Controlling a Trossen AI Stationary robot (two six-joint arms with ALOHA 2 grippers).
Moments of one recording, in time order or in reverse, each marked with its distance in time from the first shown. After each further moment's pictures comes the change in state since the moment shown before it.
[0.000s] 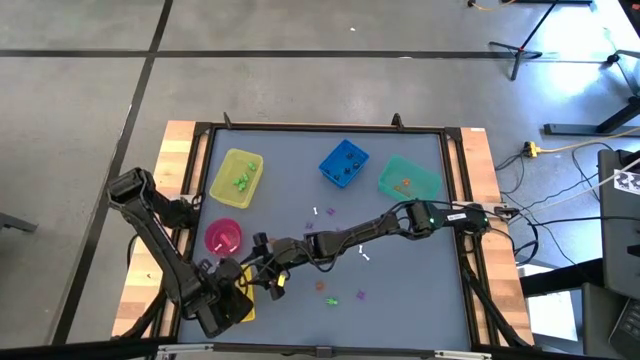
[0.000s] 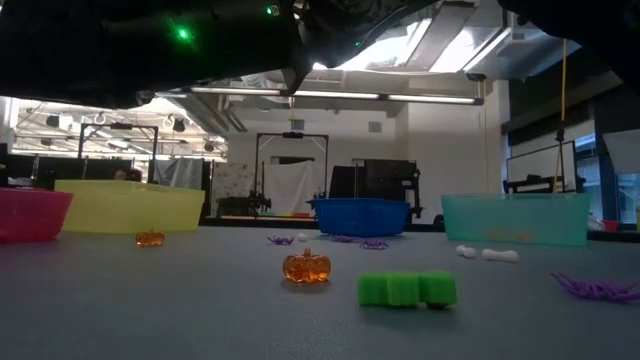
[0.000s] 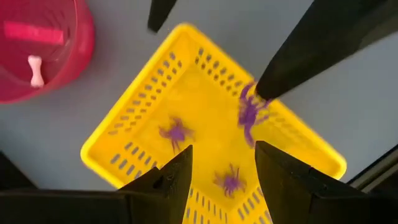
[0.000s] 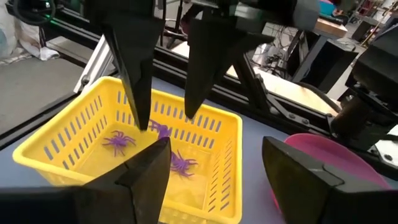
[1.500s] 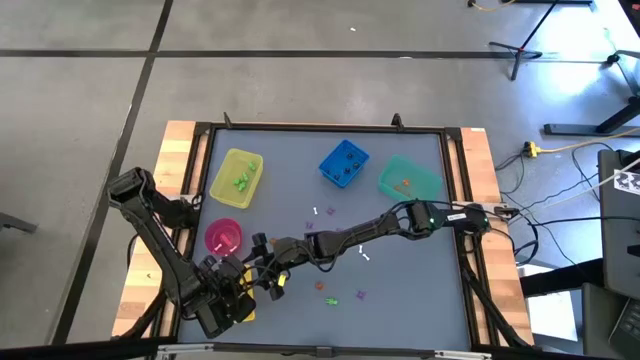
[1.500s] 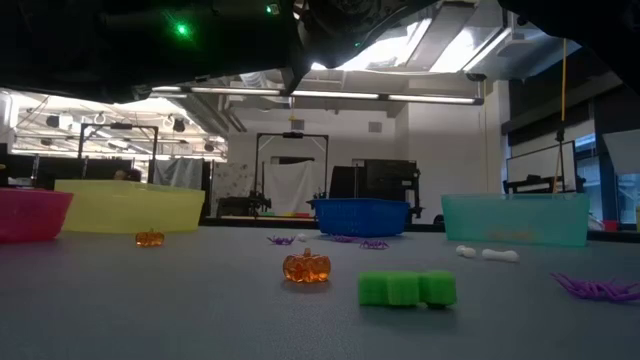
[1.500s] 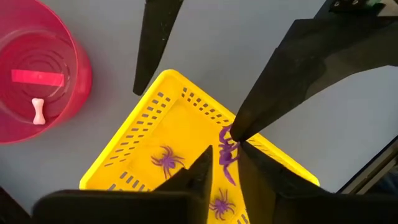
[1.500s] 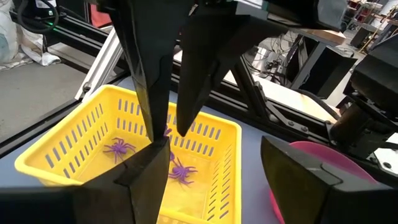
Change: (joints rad) left arm 0.009 -0.002 0.042 -0.034 -0.107 0.052; right arm 0.001 0.000 0.000 0.027 -0.019 0.000
